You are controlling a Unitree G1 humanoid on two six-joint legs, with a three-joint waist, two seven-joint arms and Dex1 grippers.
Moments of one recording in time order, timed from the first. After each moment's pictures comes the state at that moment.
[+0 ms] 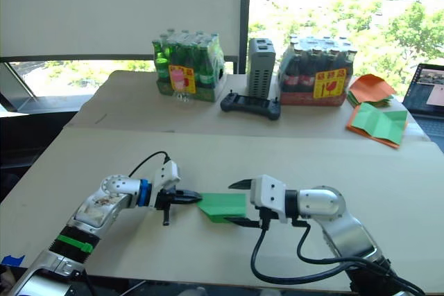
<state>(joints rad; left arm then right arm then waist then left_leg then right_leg) -0.46 0.57 -0.26 0.16 -0.24 0.32 -1.14 -0.25 -0.66 0.21 -0.36 0.22 0.15 1.03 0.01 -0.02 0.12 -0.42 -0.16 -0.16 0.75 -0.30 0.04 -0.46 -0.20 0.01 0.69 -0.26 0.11</state>
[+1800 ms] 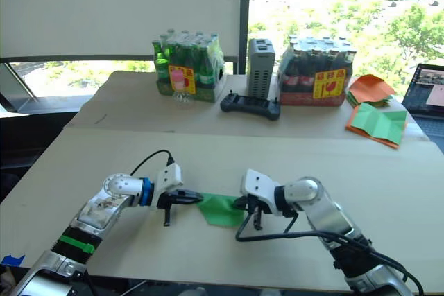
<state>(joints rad) -0.45 0.57 -0.27 0.13 -0.16 0.25 -1.15 -0.42 -0.61 0.34 -0.15 0.08 0.41 1.06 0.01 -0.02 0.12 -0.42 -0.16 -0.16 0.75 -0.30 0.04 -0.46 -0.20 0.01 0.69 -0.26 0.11</state>
